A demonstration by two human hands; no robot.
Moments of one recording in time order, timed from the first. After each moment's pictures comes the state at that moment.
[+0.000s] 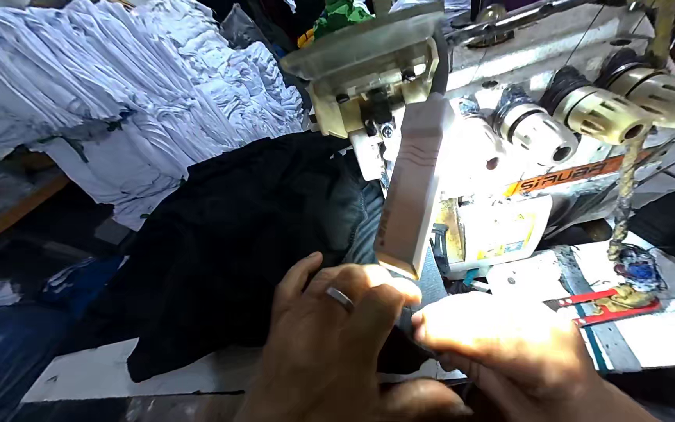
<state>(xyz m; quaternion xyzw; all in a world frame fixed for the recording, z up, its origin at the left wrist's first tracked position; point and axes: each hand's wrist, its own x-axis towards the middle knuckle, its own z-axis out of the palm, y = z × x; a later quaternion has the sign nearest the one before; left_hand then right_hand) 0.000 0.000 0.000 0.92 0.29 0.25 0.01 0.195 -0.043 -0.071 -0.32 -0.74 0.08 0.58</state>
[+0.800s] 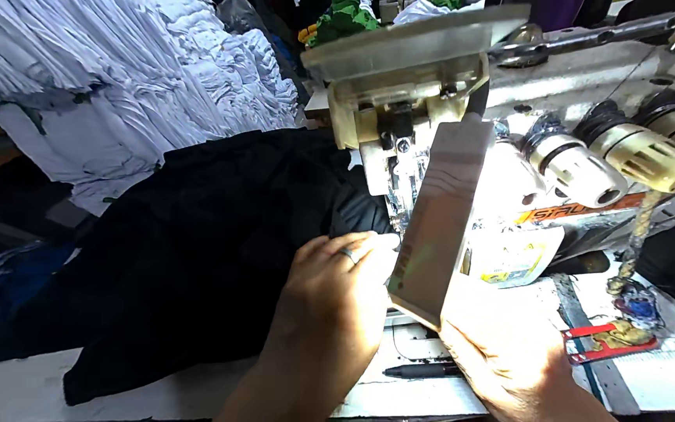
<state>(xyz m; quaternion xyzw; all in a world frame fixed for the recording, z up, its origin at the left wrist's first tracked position) 0.024 0.051 -0.033 0.87 0.34 0.36 -0.06 0.194 -0.020 -0.081 -0.47 -0.71 -0.10 0.52</state>
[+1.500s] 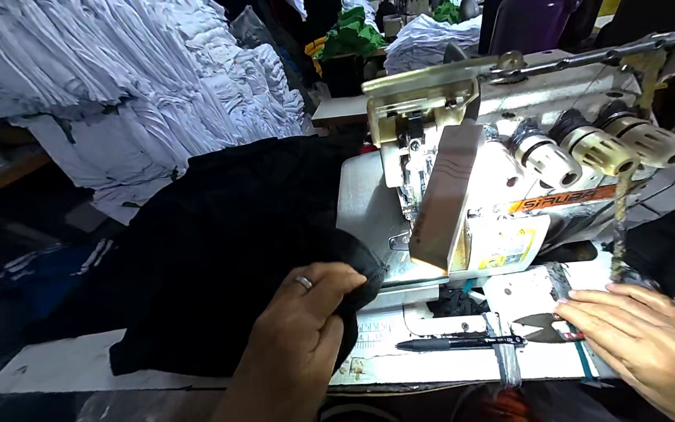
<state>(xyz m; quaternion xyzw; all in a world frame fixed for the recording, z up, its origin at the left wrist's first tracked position) -0.032 0.015 -0.023 0.85 0.40 0.33 0.06 0.329 -0.096 -0.123 -0.54 -0.77 -0.21 0.25</state>
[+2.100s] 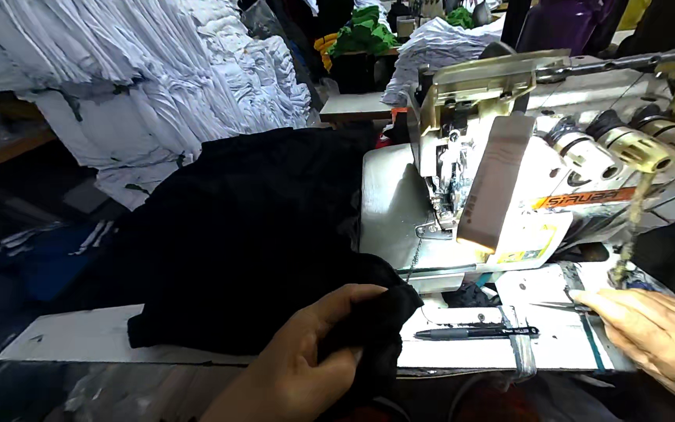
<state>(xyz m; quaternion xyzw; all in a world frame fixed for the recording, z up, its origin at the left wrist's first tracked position) -0.067 0.003 -0.021 0.74 0.29 0.31 0.52 0.328 -0.090 -0.104 -0.50 -0.80 -0.24 0.23</state>
